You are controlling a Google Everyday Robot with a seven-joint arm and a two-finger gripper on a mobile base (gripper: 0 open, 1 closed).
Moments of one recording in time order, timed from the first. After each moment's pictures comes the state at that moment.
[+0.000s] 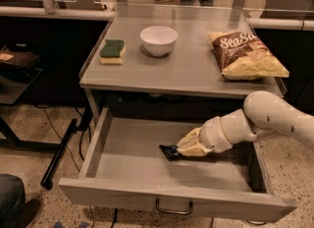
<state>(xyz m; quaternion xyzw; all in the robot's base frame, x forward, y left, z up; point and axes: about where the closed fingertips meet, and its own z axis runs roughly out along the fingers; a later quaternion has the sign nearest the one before) 0.499 -0.091 0.655 -0.59 0.69 0.29 0.29</state>
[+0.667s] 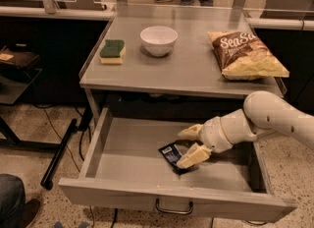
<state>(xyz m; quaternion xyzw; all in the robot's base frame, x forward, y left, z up) 0.499 -0.091 0.655 -0.59 0.69 0.29 0.29</state>
